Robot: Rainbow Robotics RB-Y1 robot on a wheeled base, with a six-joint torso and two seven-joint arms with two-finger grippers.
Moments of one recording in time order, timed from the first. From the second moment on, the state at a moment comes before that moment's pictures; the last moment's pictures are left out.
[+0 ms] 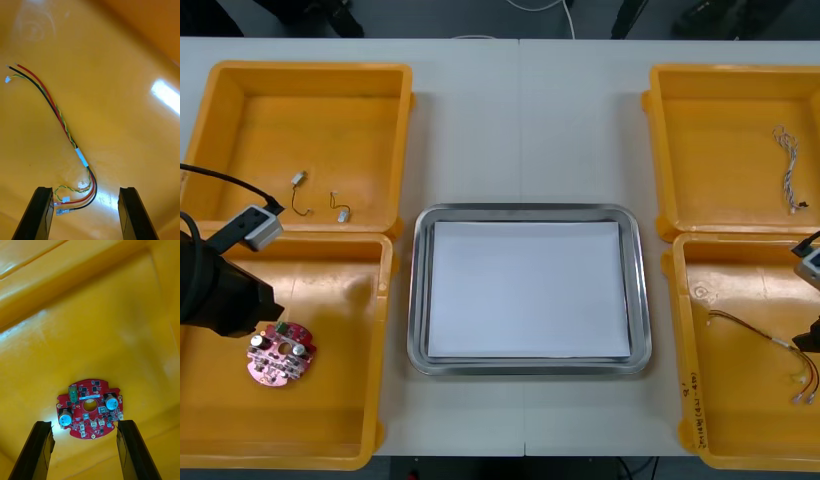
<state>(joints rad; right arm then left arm) 0.17 -0.97 -0.16 -1.98 -1.01 1.36 1.99 -0.08 0.96 0.00 -2.17 0.98 1.60 -1.54</state>
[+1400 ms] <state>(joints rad) 0.02 -1.03 0.13 -1.77 -0.95 1.14 2.08 -0.08 0.96 -0.20 -2.01 0.83 1.43 -1.54</state>
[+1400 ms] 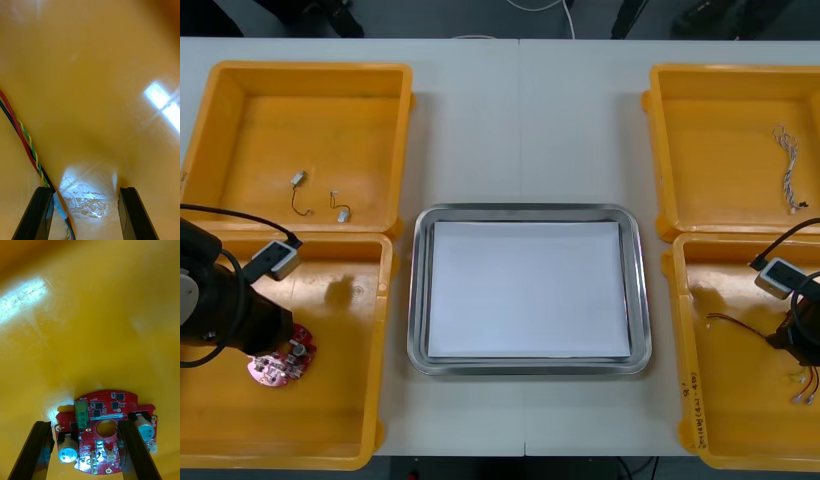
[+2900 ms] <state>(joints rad) 0.08 -0.96 0.05 -1.86 -0.89 1.27 2.08 -0.08 0.96 -0.25 -1.97 0.78 1.37 -1.54</state>
